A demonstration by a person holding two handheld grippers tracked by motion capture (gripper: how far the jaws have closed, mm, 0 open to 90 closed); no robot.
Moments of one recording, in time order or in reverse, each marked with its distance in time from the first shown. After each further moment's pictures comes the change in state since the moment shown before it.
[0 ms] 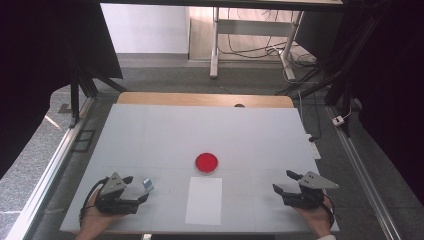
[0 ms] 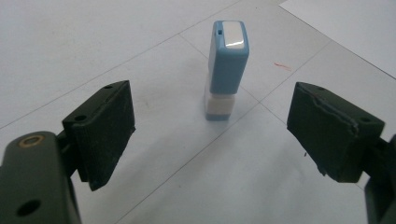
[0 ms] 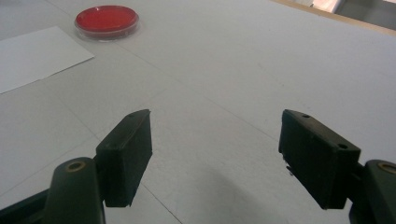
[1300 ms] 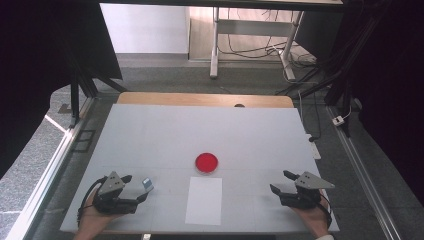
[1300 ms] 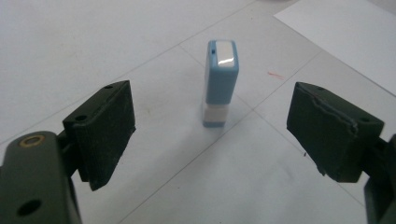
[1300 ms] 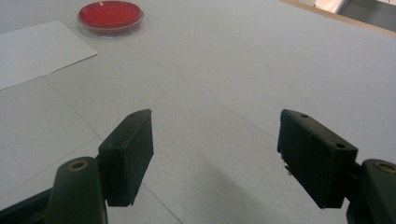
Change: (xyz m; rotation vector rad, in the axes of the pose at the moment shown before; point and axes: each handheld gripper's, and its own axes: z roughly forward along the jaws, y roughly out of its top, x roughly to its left) left arm -0.003 0.010 -0.010 -0.001 0.004 0.008; right arm 0.006 0.002 0.006 0.009 0.005 -0.027
